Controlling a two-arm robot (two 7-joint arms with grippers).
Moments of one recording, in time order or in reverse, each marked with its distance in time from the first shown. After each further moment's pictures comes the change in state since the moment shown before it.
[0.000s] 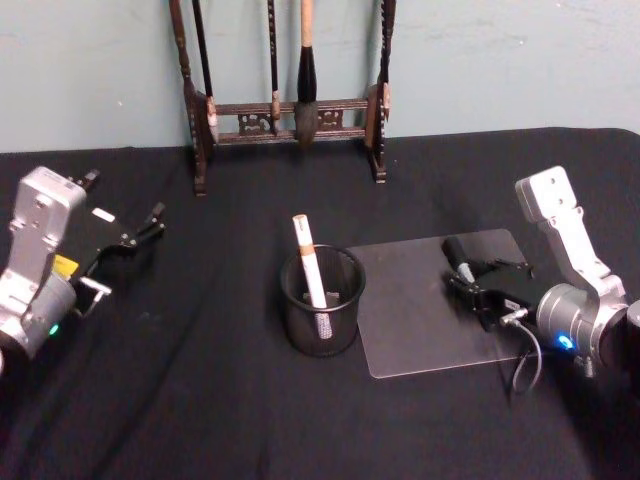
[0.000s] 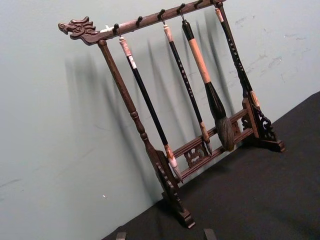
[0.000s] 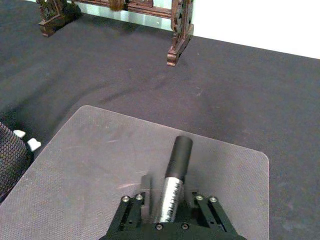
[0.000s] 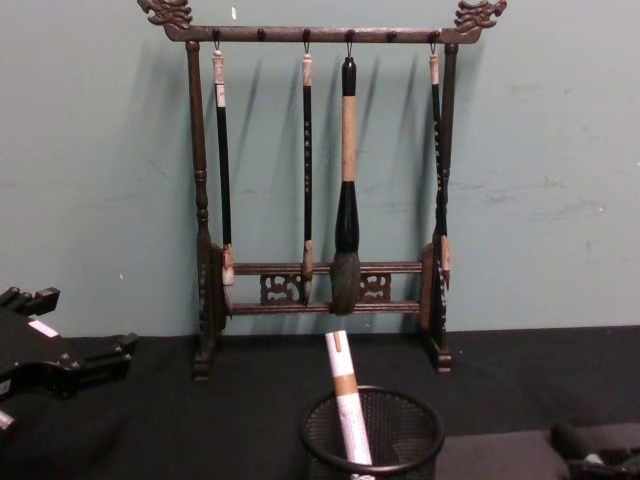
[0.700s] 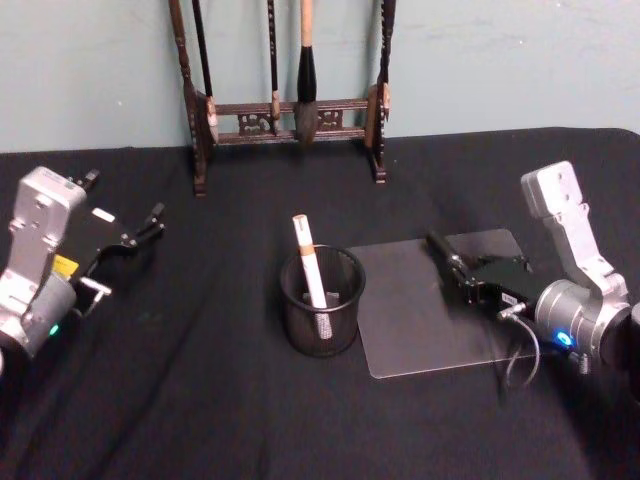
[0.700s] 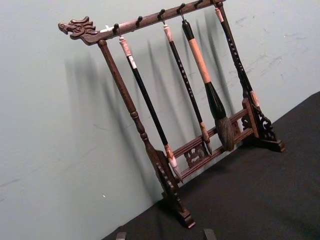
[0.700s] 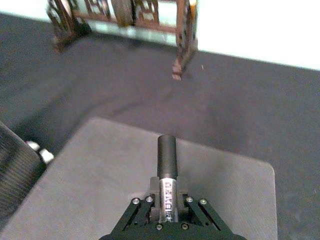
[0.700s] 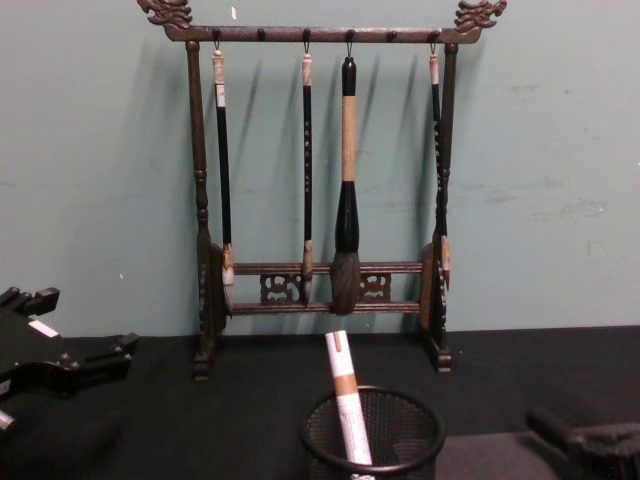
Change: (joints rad) left arm 0.000 0.000 0.000 0.000 0.000 0.000 0.000; right arm -0.007 -0.007 0.012 -0.005 0.023 -0.039 0.019
